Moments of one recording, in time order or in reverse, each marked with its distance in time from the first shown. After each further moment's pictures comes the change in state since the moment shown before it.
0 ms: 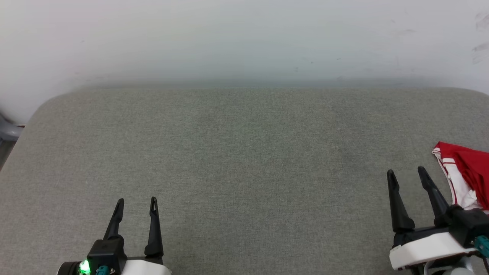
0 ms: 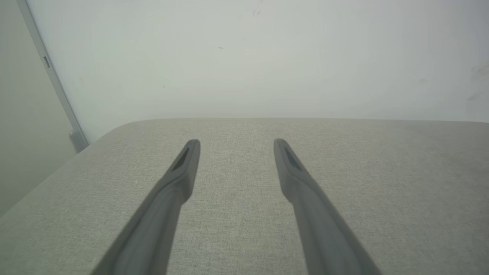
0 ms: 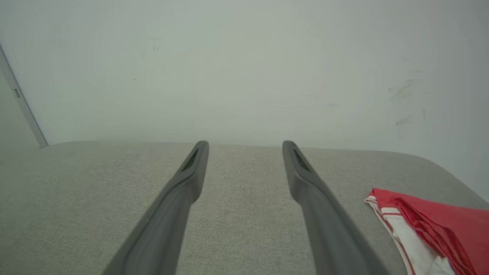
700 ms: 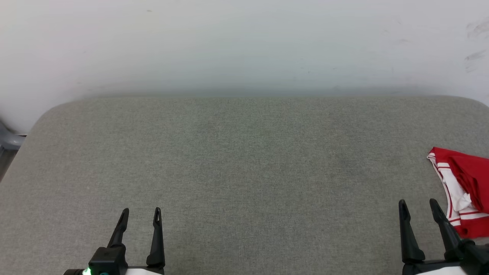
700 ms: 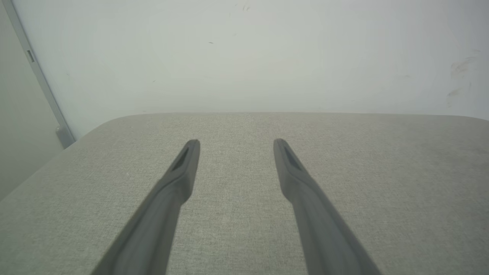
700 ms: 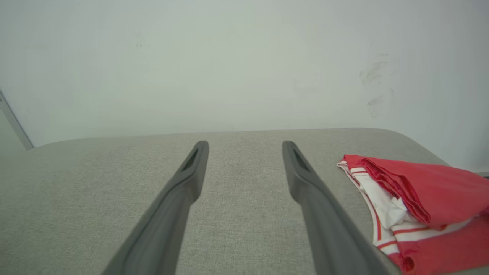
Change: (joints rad) left arm 0.036 -0.001 0.008 0.019 -0.011 -0.055 0.000; right arm 0.184 0.058 -0.068 -0.094 -0.016 0.000 -0.006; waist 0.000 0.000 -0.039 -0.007
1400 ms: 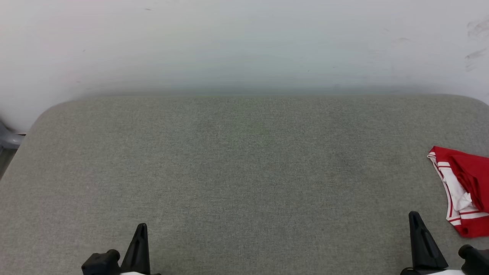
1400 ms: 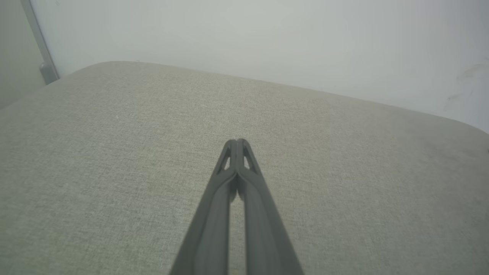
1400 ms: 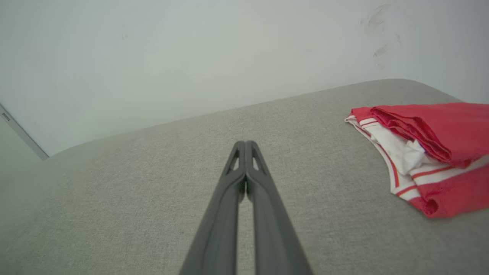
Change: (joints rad) left arm 0.010 -0.007 0.007 0.078 -0.135 -0.018 0.042; right arm 0.015 0.004 0.008 0.072 0.136 0.000 0.031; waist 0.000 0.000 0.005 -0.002
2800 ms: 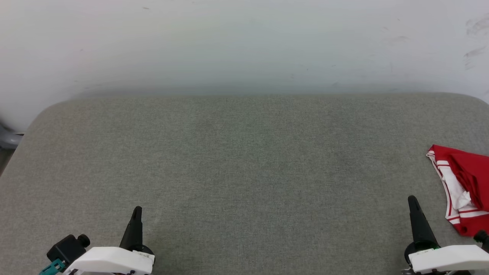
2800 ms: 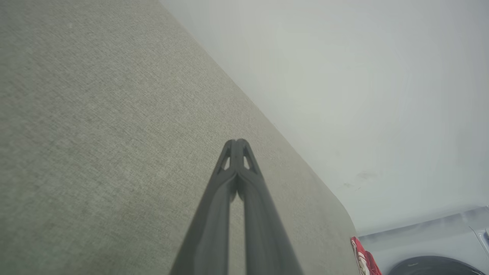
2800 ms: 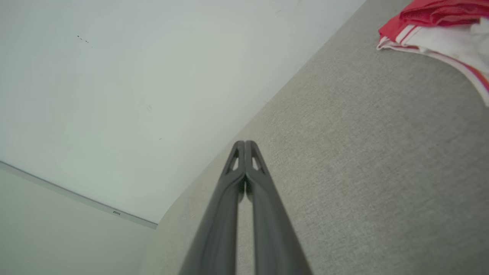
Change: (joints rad) left arm -0.114 -0.001 0.060 0.058 -0.679 -0.057 0.161; right arm -0.118 -0.010 0.008 0.083 0.666 0.000 0.149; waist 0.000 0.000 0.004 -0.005
